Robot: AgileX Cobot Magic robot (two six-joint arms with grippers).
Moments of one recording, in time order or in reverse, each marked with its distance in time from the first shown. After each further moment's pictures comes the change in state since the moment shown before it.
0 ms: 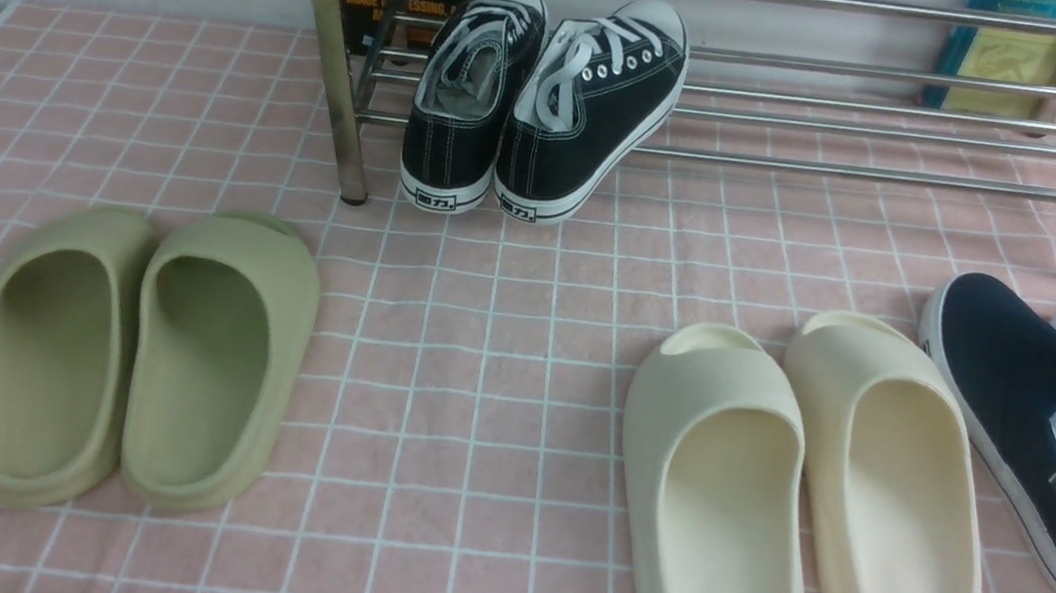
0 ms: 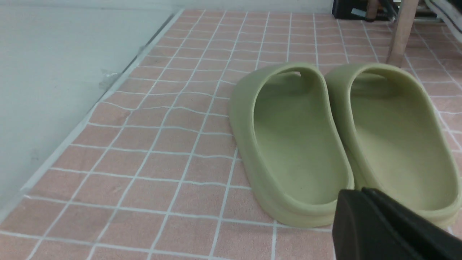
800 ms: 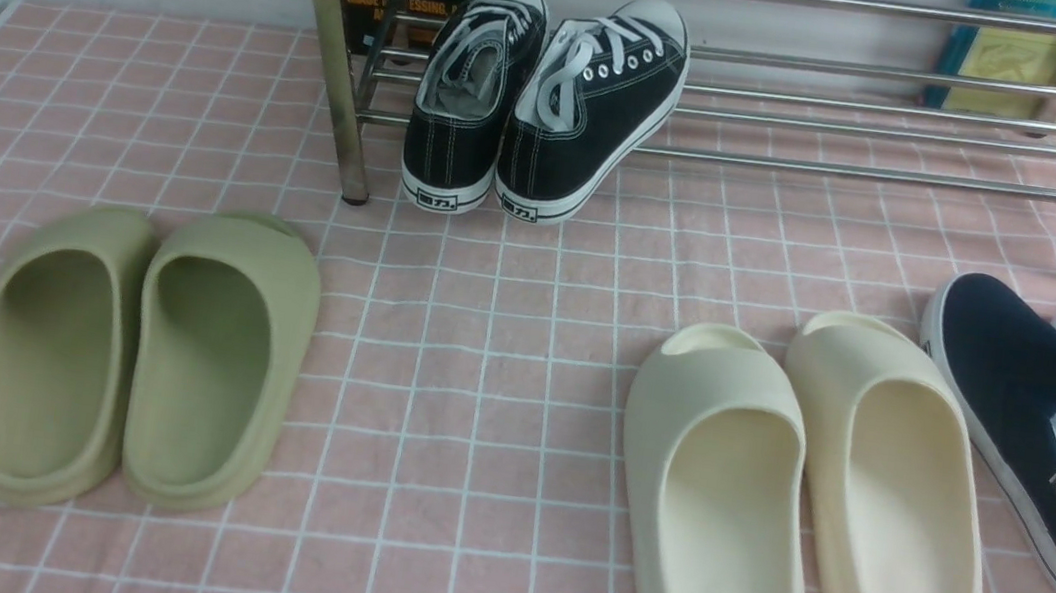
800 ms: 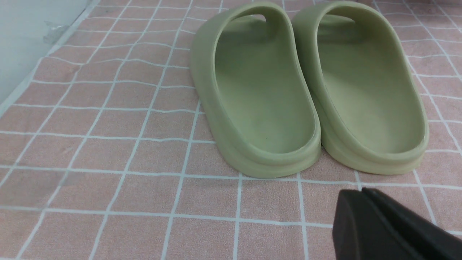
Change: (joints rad) right arm 0.000 0.000 0.000 0.000 0.000 0.000; left arm -0.093 0.000 0.017 -0.042 0.086 0.015
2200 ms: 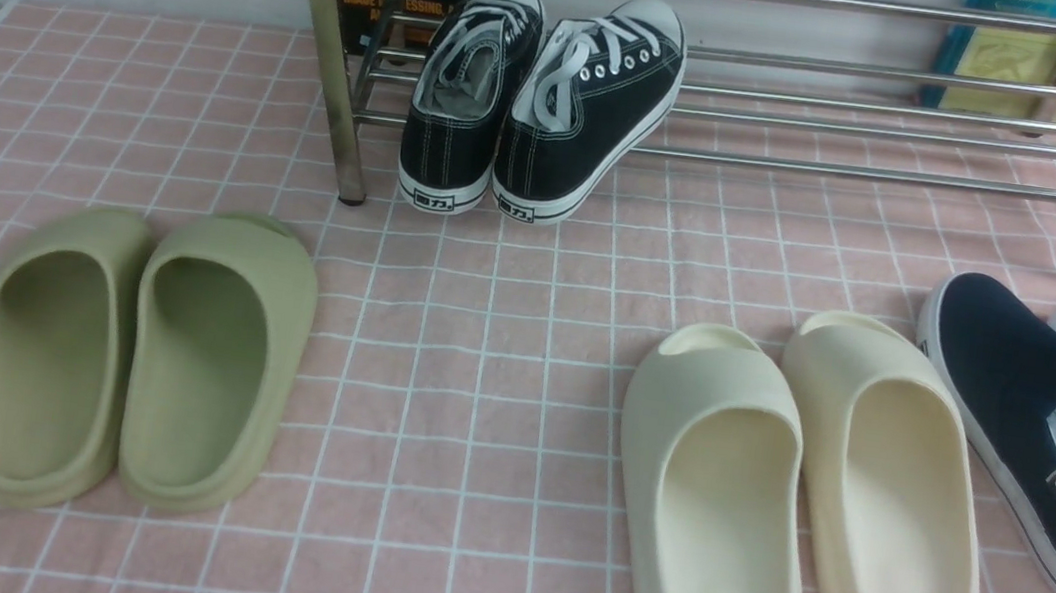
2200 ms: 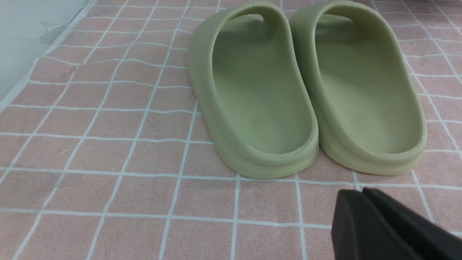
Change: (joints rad) right arm 0.000 0.000 0.000 0.000 0.000 0.000; left arm 0.000 0.000 0.000 -0.001 0.002 0.001
